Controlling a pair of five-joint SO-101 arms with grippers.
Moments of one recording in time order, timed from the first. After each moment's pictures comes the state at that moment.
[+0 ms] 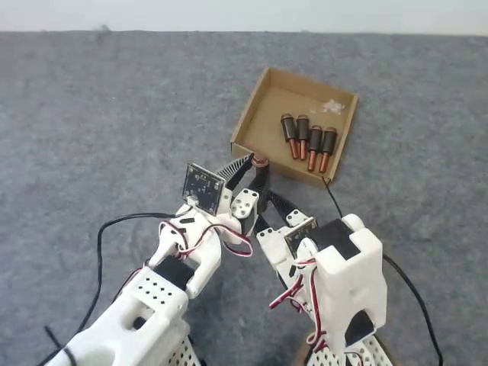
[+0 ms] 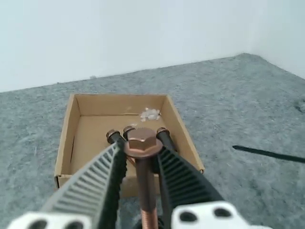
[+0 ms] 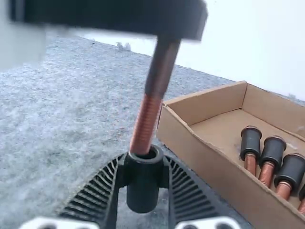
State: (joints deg) left arm 25.8 -52.4 85.8 -7.3 11.6; right arm -33.0 26.7 89.0 -98.9 4.6
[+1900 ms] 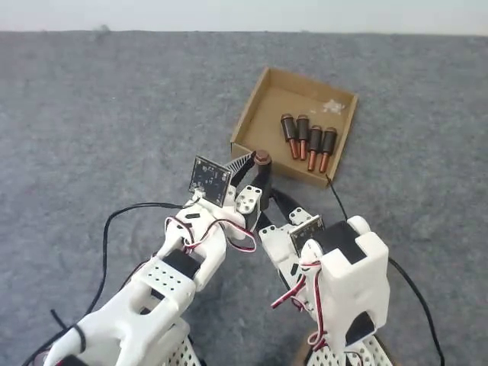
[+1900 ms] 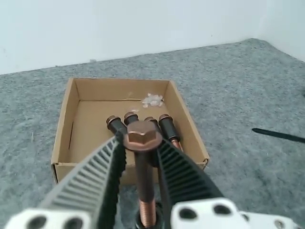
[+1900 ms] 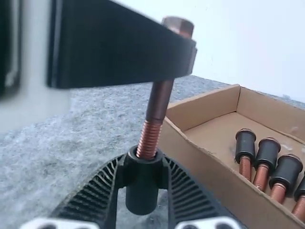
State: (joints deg) left arm 25.5 -40.2 84.4 -15.1 11.8; right arm -31.8 23.8 89.8 -98.9 2.8
